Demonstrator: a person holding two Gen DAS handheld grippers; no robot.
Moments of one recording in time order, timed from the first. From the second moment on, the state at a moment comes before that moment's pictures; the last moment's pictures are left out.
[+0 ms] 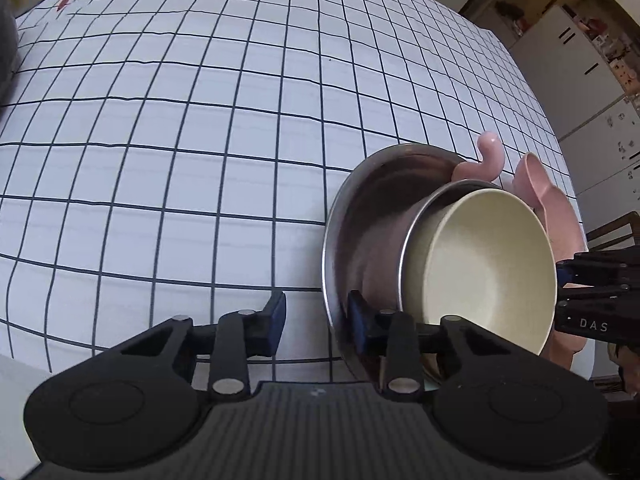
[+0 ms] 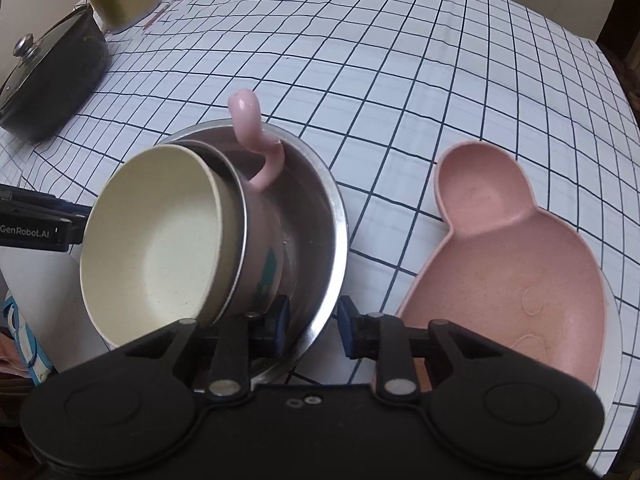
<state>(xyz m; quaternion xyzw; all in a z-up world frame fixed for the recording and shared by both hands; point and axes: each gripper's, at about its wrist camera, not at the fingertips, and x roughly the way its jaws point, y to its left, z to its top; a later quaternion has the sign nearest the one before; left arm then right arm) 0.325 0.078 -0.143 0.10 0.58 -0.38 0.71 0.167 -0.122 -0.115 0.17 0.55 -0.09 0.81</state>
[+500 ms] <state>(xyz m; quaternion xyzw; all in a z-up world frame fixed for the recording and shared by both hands) 0.312 0.073 -0.139 0.13 0.57 -0.38 0.72 0.161 -0.124 -0.113 0.20 0.54 -0.12 0.81</state>
